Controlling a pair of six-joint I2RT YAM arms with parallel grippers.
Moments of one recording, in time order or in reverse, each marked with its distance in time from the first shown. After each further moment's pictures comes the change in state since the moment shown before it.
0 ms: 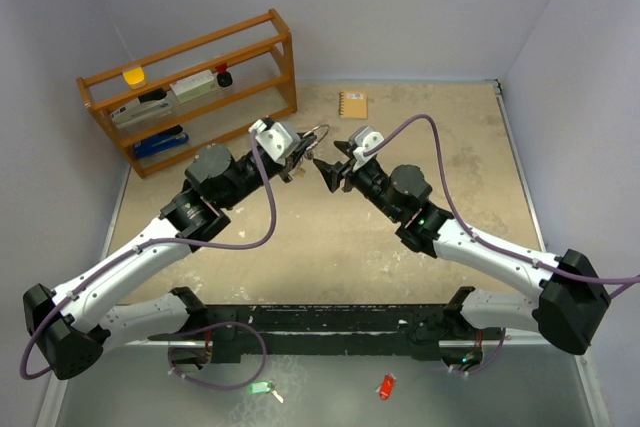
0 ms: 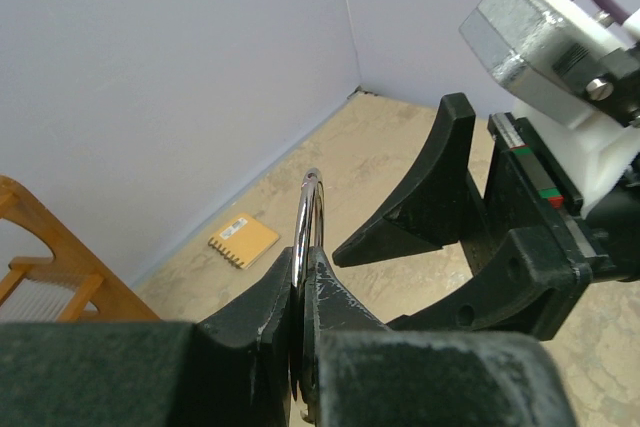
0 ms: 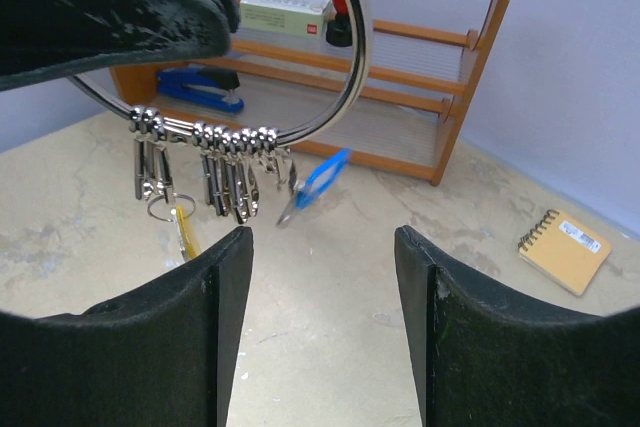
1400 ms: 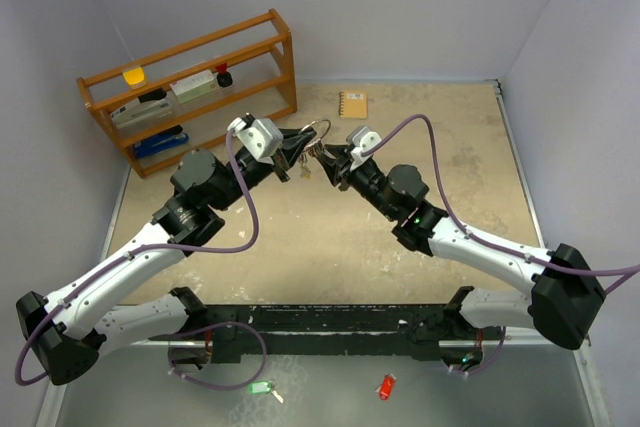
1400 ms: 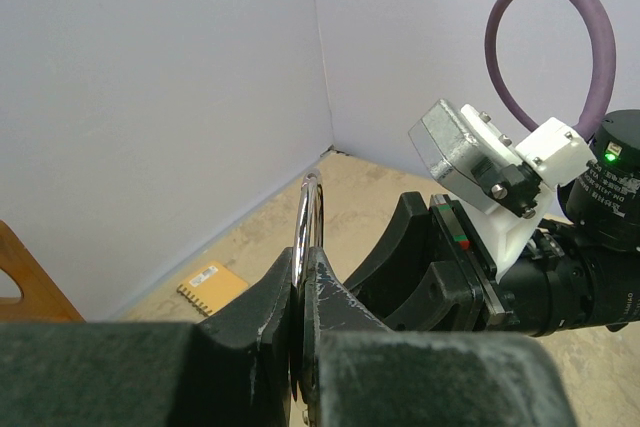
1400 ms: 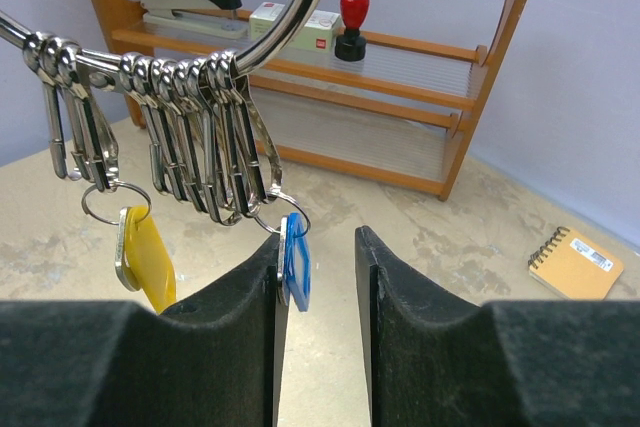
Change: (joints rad) left arm -0.006 -0.043 0.000 0.079 0.024 -0.104; right arm -0.001 0.039 -0.002 0.067 -0.019 0.002
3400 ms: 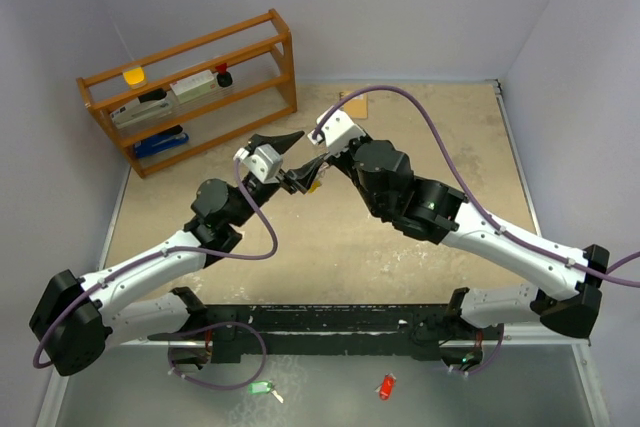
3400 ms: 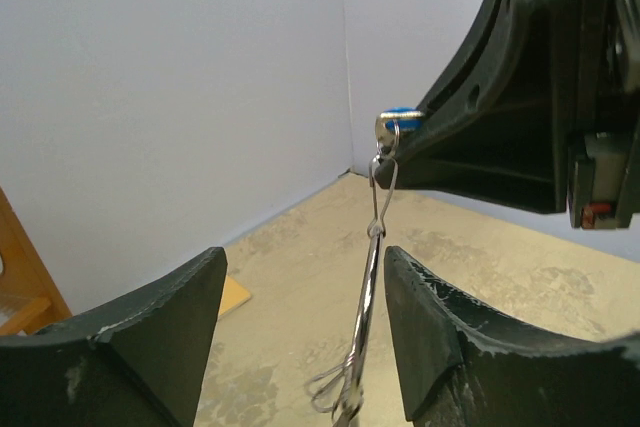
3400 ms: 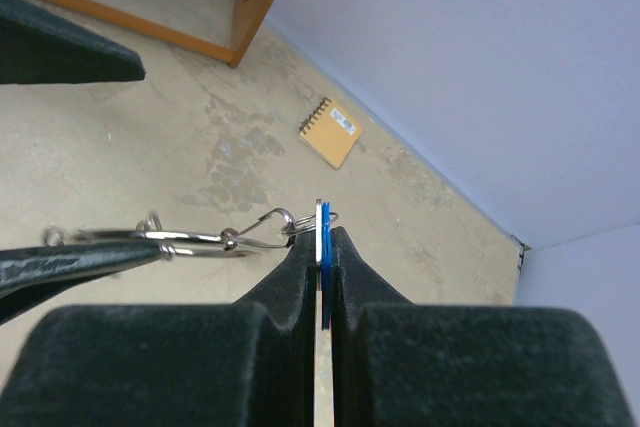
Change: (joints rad) left arm 0.000 0.072 -0.325 0.512 -0.077 -0.027; right arm 0.236 0.030 0.575 -0.927 0.671 -0.323
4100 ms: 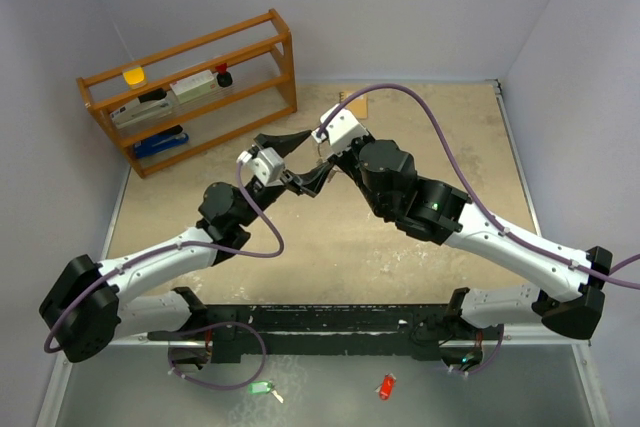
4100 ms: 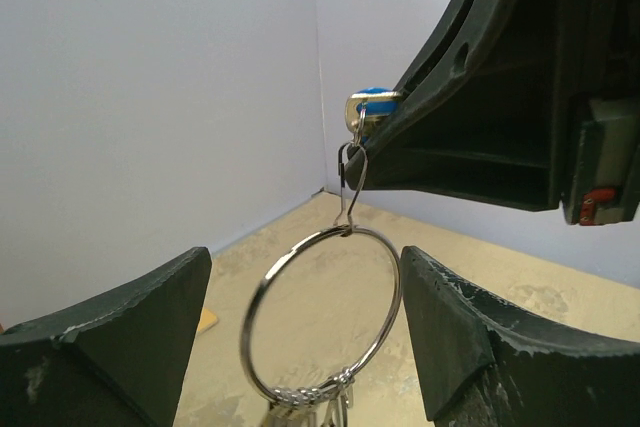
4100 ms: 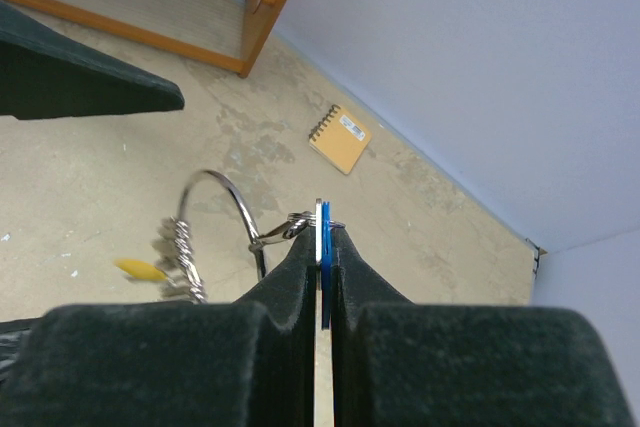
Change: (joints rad) left arm -0.019 0.115 -0.031 0.214 0.038 -0.050; right arm 0.000 -0.022 0.000 0.013 -0.021 0.031
